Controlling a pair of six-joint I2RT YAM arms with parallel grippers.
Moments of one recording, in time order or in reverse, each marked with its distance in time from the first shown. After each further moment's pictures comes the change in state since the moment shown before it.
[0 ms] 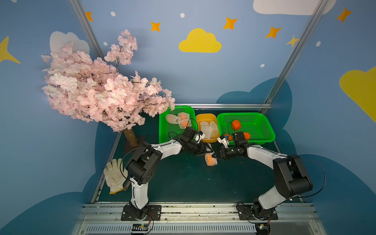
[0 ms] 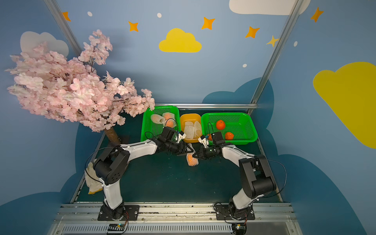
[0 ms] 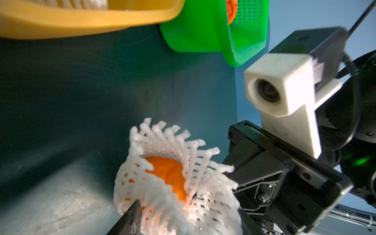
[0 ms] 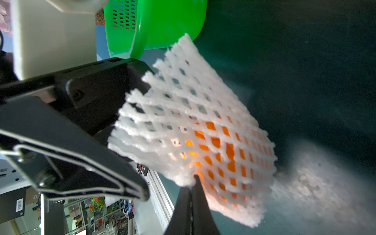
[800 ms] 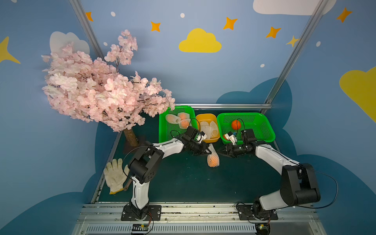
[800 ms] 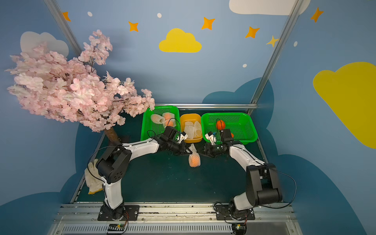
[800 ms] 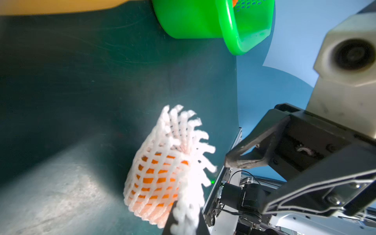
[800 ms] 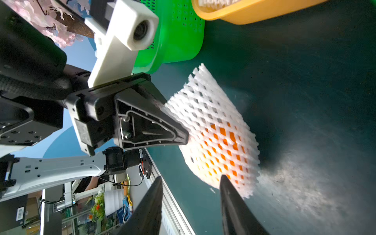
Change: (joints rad) left arm -0.010 0.021 0.052 -0.051 0.045 -0.002; right arm -0.109 -0.116 0.039 -0.180 -0.006 -0.097
